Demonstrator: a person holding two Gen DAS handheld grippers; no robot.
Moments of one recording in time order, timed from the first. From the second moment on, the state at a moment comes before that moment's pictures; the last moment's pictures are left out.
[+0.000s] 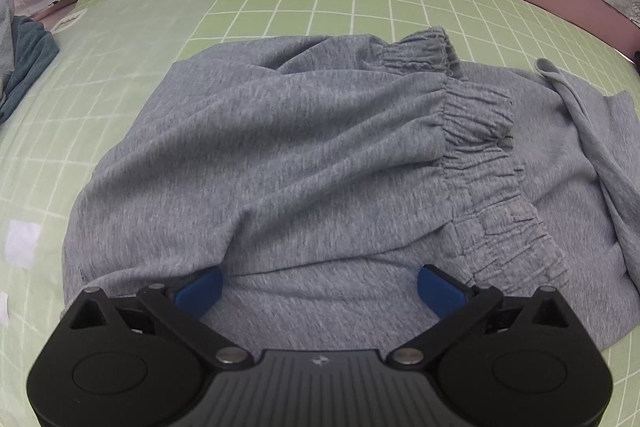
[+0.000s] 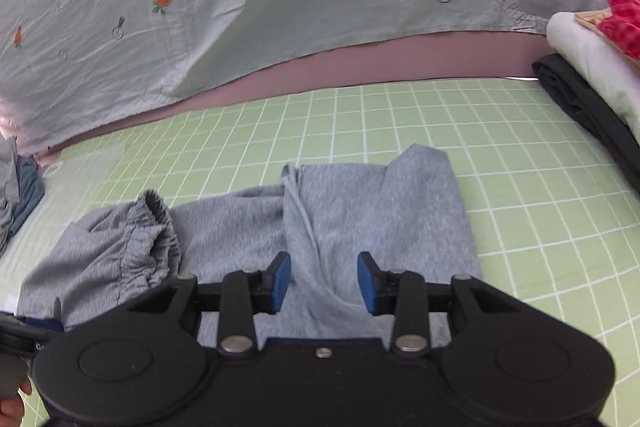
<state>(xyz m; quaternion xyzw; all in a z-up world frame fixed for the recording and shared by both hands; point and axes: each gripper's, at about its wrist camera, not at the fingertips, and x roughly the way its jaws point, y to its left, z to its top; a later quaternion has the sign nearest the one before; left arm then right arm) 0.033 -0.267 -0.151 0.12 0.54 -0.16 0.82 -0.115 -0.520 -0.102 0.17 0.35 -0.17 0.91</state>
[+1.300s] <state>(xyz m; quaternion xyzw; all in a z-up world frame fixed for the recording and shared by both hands) 0.036 -0.184 -0.087 0.10 0.47 -0.15 0.86 -0.070 -0.470 -0.126 0.21 0.36 -0.19 0.89</state>
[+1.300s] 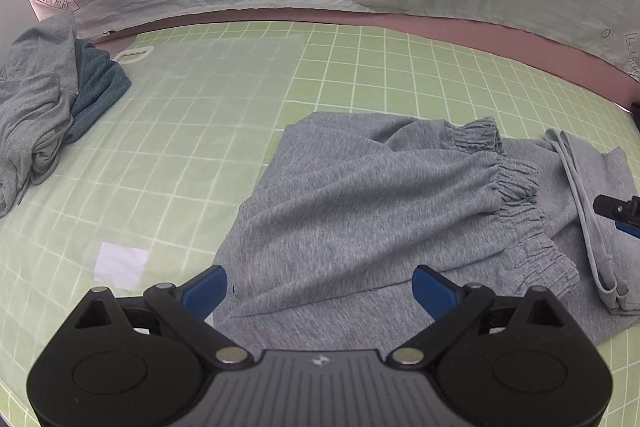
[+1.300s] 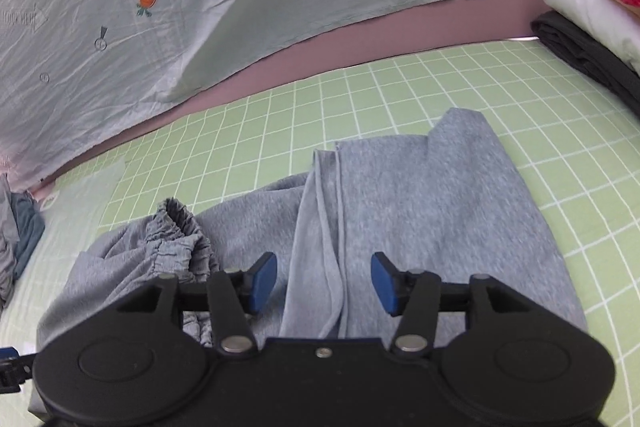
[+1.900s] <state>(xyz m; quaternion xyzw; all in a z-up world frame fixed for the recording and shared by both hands) 0.075 -0.195 -0.118 0.10 0.51 -0.13 0.84 -0.034 -0.480 -0.139 0.15 0.39 -0.19 0.89</state>
